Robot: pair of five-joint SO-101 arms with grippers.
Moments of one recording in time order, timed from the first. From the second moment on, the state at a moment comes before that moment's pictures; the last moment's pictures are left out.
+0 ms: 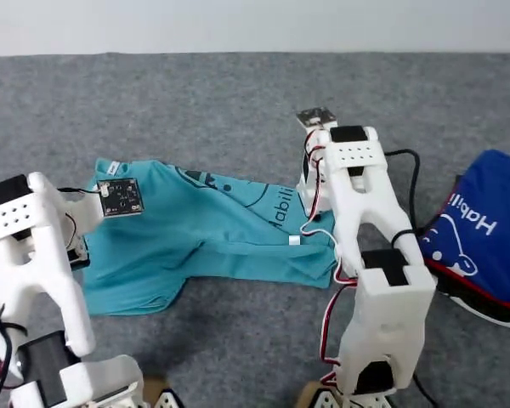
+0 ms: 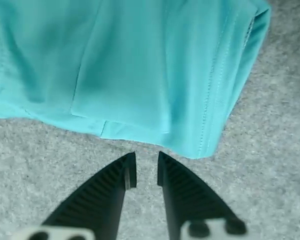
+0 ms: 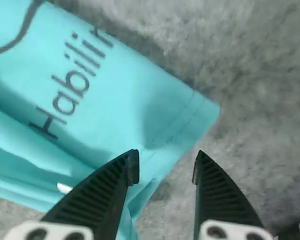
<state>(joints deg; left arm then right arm) -27.5 -7.2 21.9 88.4 -85.1 -9.0 27.3 -12.0 81.2 9.1</state>
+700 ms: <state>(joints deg) -27.5 -7.2 26.5 84.8 -85.1 -8.9 47.5 -42.0 97.2 9.3</state>
